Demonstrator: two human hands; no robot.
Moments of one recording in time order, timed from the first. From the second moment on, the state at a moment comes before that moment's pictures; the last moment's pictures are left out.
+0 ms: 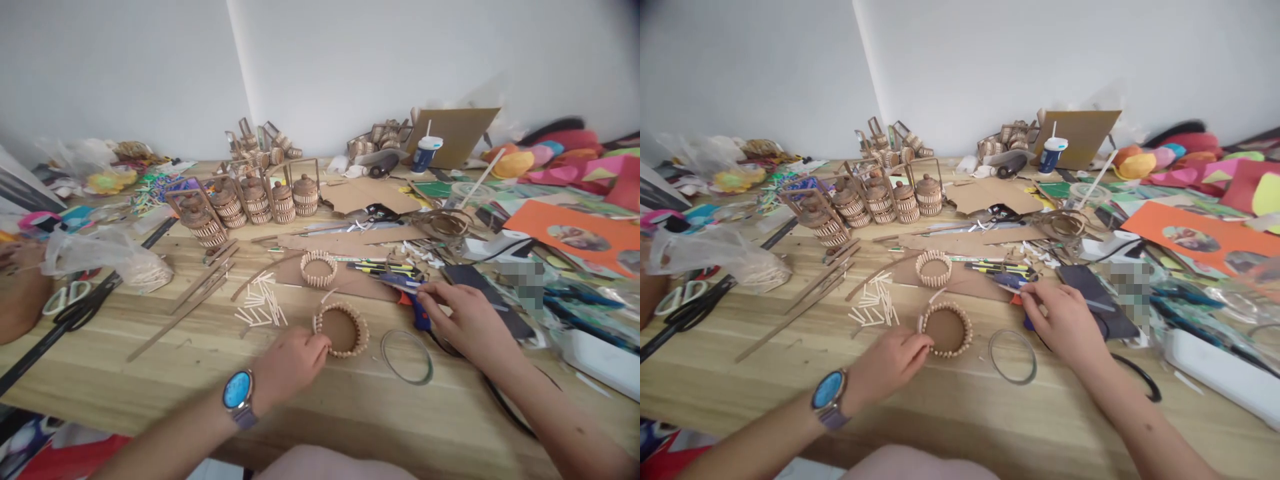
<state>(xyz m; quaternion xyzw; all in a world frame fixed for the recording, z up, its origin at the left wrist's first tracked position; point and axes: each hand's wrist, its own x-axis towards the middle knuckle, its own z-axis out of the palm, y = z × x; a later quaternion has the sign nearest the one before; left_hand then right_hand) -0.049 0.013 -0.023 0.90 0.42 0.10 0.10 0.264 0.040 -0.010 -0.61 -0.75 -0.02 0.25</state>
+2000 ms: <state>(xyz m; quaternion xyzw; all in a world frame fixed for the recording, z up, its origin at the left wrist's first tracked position) -0.075 0.041 -0.011 0.91 0.39 0.02 0.16 0.281 0.008 -0.054 -0.57 -0.80 -0.03 0.19</state>
